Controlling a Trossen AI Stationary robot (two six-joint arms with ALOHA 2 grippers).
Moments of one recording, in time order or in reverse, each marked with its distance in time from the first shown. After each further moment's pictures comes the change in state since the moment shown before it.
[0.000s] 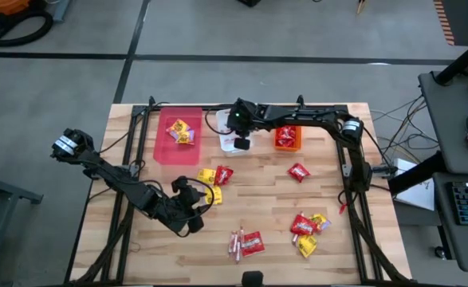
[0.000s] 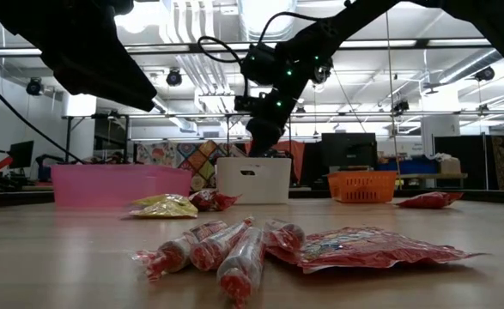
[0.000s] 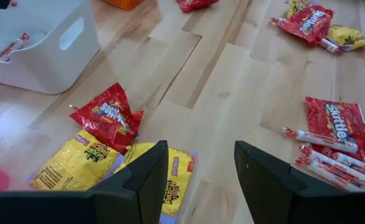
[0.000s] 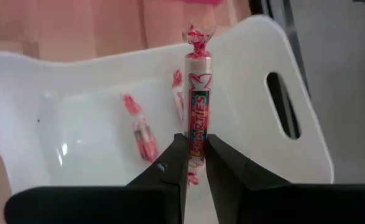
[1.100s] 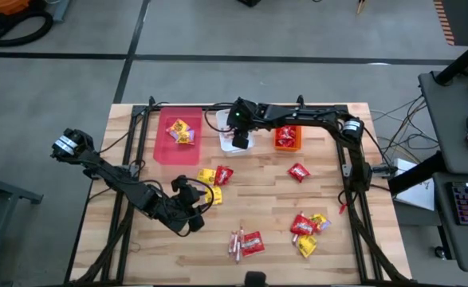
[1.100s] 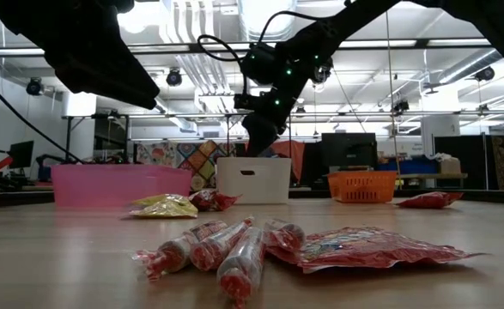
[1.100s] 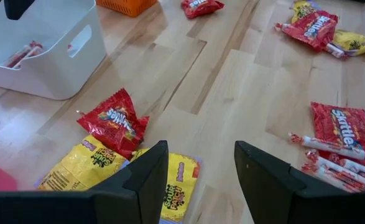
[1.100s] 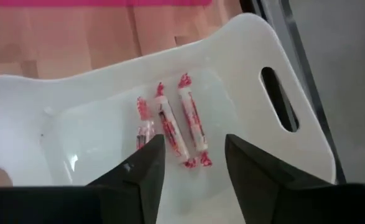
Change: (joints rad) left arm 0.001 0.000 0.000 0.005 -0.027 0.010; right arm 0.002 -0.009 0.004 0.000 0.000 0.093
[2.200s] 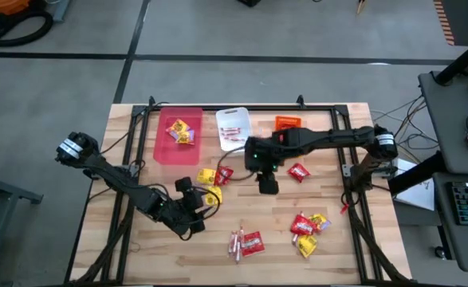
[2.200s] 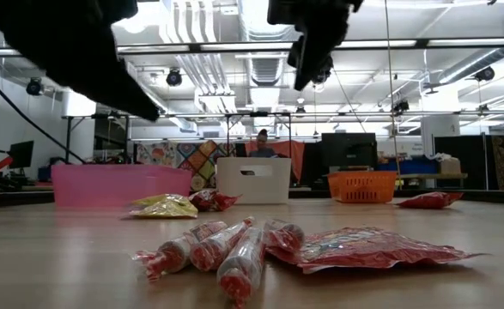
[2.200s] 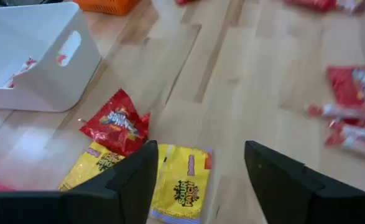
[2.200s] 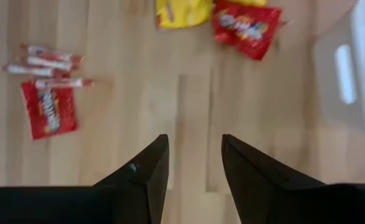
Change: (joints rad) left arm 0.000 0.079 0.000 0.027 0.002 0.161; right arm 0.374 -0.310 -0.021 -0.542 -0.265 0.246
